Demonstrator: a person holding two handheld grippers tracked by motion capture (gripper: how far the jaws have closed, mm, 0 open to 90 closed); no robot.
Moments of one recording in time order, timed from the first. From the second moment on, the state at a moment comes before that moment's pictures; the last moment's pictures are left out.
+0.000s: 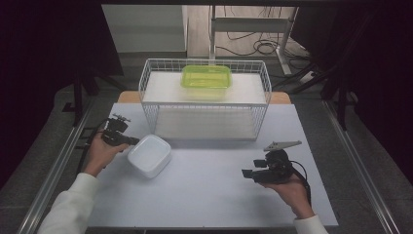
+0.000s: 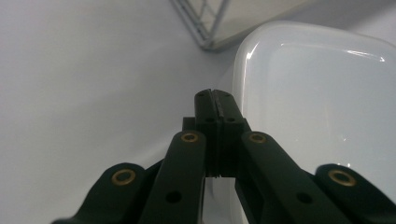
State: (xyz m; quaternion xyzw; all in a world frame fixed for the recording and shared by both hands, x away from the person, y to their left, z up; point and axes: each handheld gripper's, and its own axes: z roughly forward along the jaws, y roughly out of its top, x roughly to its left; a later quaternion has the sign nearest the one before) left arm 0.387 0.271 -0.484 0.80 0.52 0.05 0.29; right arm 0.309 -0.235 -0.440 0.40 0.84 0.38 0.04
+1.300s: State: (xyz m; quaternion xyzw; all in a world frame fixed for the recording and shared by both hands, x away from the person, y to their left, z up) left arm 0.380 0.144 -0.484 0.84 0.43 -0.01 0.33; right arm 0.310 -0.235 -0.441 0.40 0.84 0.37 0.04
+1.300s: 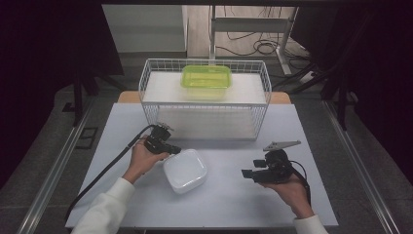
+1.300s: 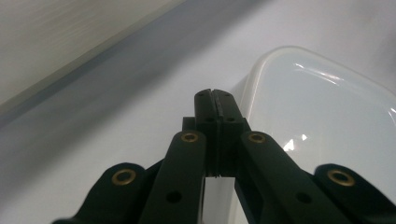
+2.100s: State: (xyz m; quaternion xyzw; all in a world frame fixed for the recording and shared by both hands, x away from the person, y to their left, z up) left arm 0.380 0.112 -0.475 0.86 0.39 -0.01 0.33; right arm 0.312 -0.238 -0.443 0.40 0.84 0.37 0.03
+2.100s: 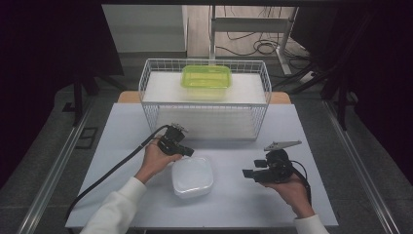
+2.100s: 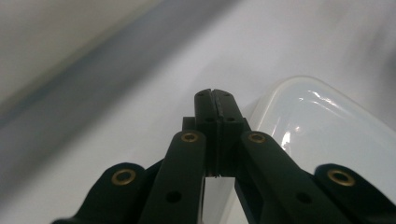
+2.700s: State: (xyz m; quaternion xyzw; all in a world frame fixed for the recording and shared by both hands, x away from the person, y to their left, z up) left arm 0.283 0.153 -0.436 0.87 0.34 0.02 0.35; right arm 0.311 -0.234 -0.445 0.40 0.84 0.37 0.03
